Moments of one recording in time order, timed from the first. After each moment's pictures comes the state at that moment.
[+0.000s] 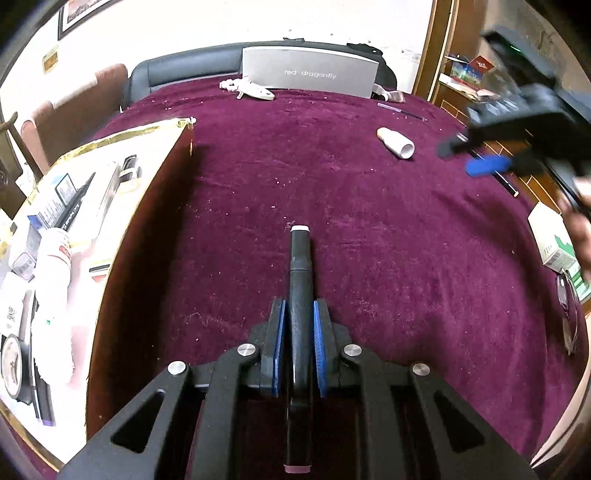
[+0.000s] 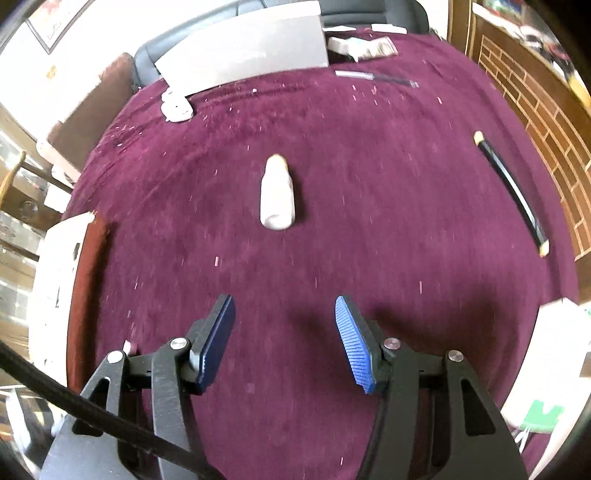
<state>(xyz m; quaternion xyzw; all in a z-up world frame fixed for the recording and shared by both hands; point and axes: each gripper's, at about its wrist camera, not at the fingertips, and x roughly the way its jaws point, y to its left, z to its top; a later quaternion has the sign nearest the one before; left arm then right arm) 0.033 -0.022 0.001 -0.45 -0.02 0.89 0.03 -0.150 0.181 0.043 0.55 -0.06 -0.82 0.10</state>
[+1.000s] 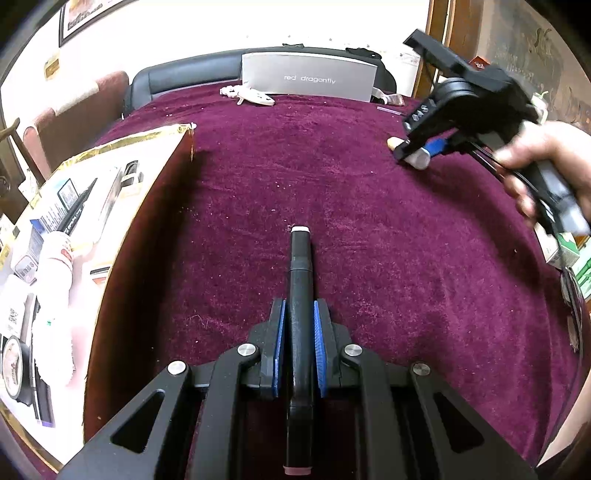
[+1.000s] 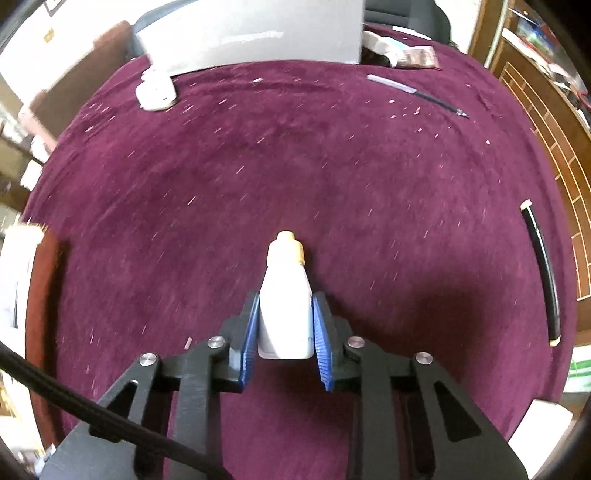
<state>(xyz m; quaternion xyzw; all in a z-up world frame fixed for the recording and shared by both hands) 0.039 -0.023 0.001 -0.44 -0.01 0.90 0.03 -0.201 0.151 0.016 0.58 0.01 -0.81 0.11</state>
